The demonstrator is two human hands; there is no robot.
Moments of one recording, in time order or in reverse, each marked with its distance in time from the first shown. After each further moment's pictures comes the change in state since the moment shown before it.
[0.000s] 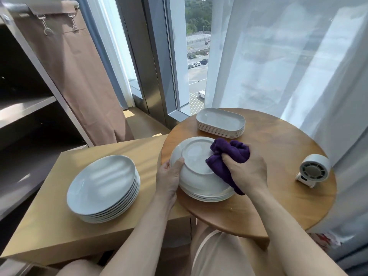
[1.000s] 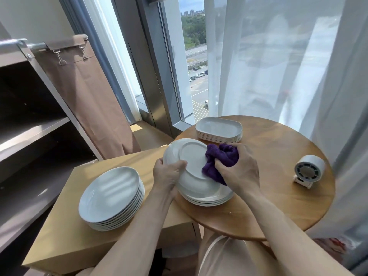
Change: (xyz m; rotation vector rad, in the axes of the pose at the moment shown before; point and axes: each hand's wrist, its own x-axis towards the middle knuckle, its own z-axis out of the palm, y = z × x) left_hand -0.027 0.049 0.025 0.159 0.117 0.067; right_hand -0.001 -0.005 -0.001 -0.073 0.020 -0.215
